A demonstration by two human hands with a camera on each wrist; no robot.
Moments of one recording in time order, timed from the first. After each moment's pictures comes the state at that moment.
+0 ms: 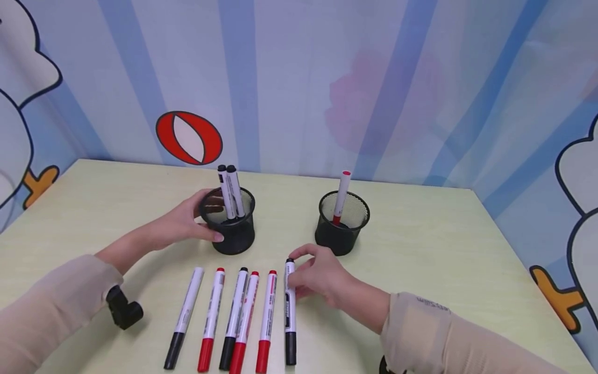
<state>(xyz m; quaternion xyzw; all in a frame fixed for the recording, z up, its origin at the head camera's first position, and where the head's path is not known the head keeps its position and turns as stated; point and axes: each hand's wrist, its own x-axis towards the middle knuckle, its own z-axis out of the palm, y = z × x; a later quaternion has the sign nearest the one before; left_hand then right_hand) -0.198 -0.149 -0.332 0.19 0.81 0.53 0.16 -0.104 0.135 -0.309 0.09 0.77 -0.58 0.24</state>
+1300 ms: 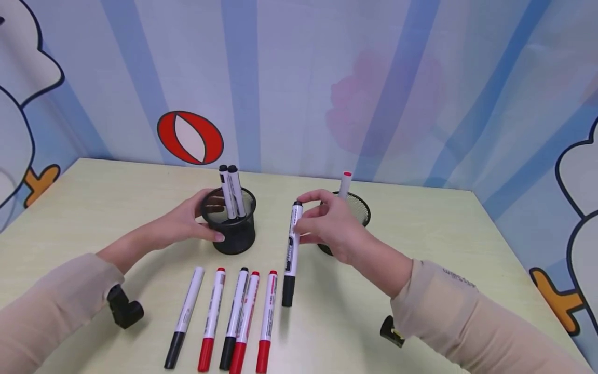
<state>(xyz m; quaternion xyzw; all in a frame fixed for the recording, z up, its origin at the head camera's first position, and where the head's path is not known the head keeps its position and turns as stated) -0.197 -0.148 -0.332 0.19 0.81 0.53 0.16 -0.135 0.147 -0.244 0.01 0.74 -0.65 0.17</state>
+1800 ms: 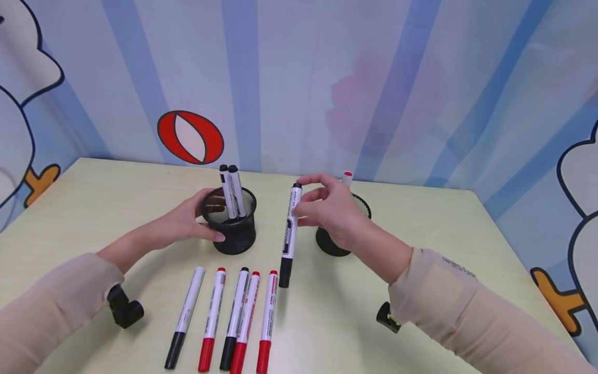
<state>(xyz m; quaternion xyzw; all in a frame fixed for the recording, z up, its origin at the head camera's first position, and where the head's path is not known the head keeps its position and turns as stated) -0.196 -0.147 -0.332 0.19 0.81 0.53 0.16 -0.146 0.144 -0.230 -0.02 0.74 -0.66 0.14</state>
